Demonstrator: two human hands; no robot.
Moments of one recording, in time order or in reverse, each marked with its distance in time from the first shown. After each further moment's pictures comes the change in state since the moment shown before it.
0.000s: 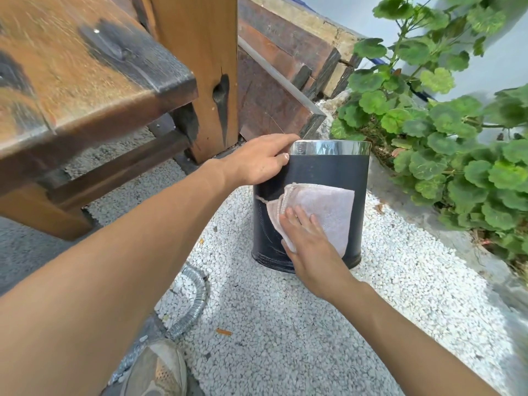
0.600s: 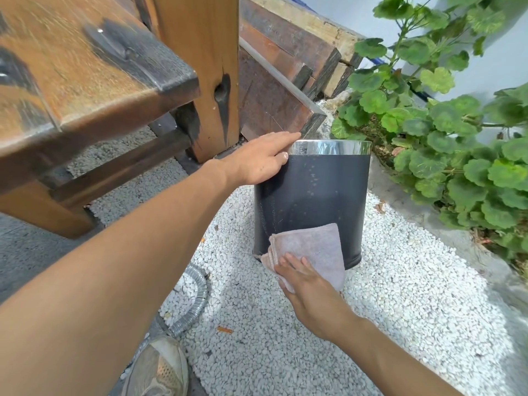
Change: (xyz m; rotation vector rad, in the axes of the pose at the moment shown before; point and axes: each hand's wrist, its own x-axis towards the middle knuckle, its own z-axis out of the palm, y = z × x) left_hand -0.007 -0.002 -0.001 0.010 -0.044 -0.024; right_hand -0.058 -0.009 0.032 0.109 -0.204 0.051
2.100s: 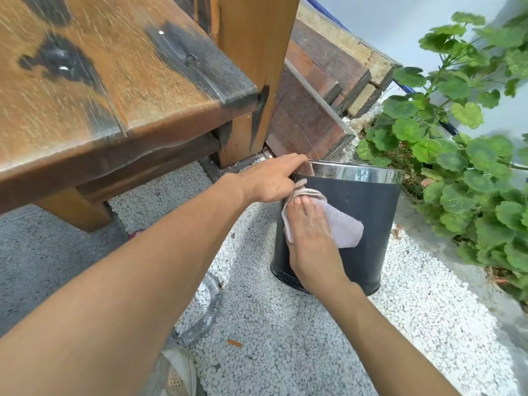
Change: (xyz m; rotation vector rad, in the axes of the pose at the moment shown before) left_hand -0.018 -0.040 -0.005 -0.121 -0.033 -0.102; right_hand 0.113 -0.052 -0.045 -0.383 0.284 0.023
